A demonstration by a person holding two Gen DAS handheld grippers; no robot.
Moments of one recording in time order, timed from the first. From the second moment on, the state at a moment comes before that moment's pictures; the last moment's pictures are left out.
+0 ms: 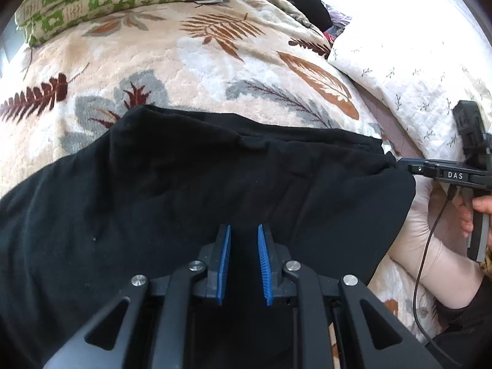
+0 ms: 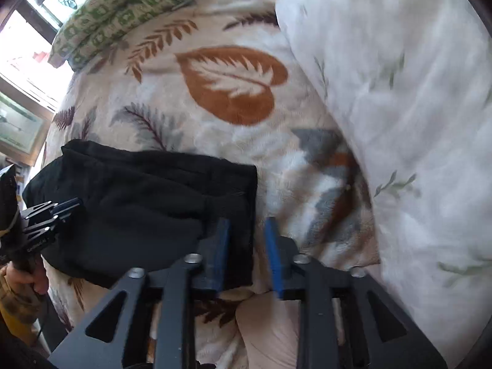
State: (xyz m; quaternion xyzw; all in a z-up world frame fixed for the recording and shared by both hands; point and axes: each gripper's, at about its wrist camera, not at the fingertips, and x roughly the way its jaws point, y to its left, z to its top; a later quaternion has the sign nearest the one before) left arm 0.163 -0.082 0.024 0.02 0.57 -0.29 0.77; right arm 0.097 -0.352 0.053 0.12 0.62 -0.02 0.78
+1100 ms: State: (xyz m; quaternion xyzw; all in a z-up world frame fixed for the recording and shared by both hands) left arm 0.157 -0.129 0.006 -0.02 0.60 -0.33 0.73; right arm 0.100 -0.347 0.078 0.17 0.55 0.12 0.81
